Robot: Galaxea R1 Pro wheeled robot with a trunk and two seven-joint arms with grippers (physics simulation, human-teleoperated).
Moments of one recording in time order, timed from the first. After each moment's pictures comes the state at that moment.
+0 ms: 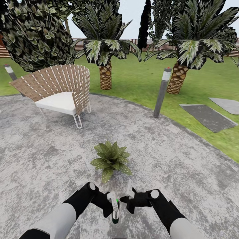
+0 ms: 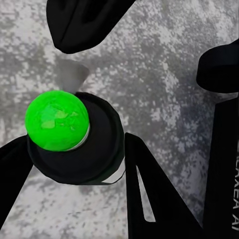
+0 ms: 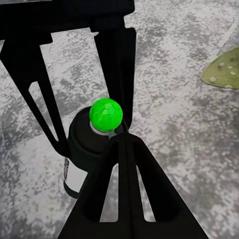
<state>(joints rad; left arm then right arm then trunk) -0.71 -0.12 -0.21 -0.41 -0.69 0.07 -1.01 -0.57 0.09 0.11 -0.61 0.59 -0.18 0.91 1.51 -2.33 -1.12</state>
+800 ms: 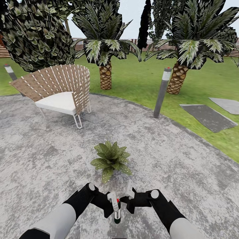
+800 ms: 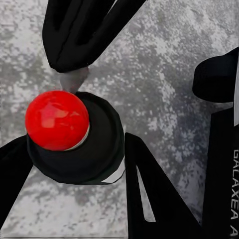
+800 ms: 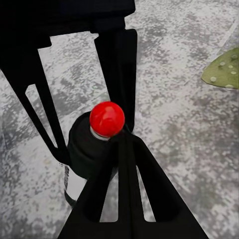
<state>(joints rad) -0.71 -0.12 -0.22 -0.40 -0.65 0.04 -1.01 -0.57 0.09 0.11 -0.61 0.59 -0.18 0.91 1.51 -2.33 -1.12</state>
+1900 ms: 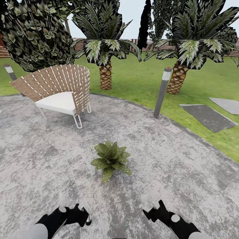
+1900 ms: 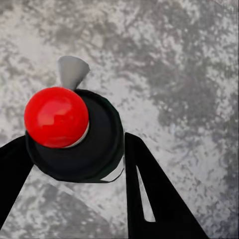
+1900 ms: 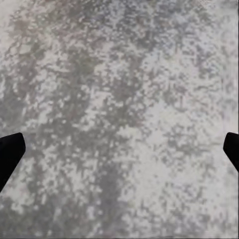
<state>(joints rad) -0.62 0.09 -0.22 -0.20 -0.27 -0.04 -0.53 -0.56 -0.03 -0.11 -0.20 0.54 -0.30 0.30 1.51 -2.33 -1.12</state>
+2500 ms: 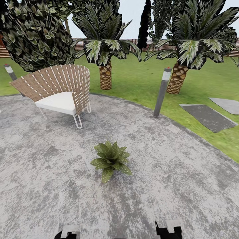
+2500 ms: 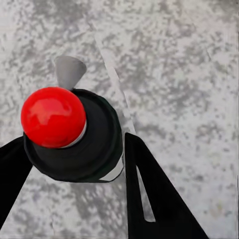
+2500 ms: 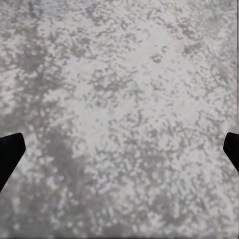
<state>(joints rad) -0.35 0.06 -0.21 -0.19 0.19 -0.31 0.06 -0.40 -0.01 -0.20 -0.08 0.34 -0.56 -0.11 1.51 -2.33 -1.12</state>
